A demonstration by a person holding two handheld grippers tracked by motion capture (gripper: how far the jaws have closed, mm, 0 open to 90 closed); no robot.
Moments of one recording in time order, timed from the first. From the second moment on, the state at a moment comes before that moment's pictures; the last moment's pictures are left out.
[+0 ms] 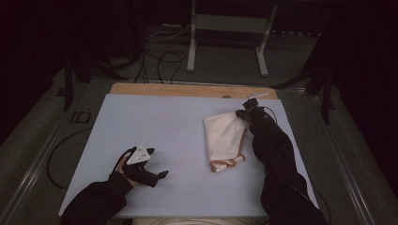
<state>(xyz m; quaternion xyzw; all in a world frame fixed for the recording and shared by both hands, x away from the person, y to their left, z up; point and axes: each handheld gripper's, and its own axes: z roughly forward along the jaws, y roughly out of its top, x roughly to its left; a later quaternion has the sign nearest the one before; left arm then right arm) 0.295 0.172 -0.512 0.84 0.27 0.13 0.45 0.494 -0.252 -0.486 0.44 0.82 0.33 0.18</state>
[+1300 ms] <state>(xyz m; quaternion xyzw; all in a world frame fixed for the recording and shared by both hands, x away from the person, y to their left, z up) 0.295 0.171 -0.512 0.84 0.27 0.14 0.45 0.498 -0.249 -0.497 0.45 0.81 0.34 0.14</state>
